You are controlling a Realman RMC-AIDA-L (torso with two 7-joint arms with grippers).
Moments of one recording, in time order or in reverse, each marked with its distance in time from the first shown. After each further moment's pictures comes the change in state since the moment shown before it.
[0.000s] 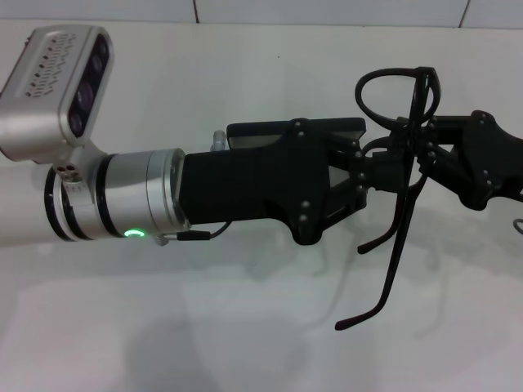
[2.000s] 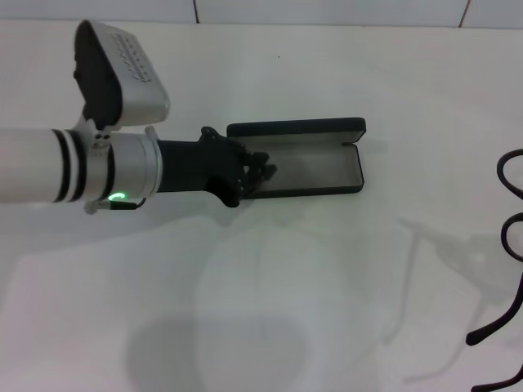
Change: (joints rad) left arm 0.082 0.011 -0.031 0.348 0.712 -0.595 -0.465; right arm -0.348 -0.009 0.093 -0.467 -0.092 -0.095 0.248
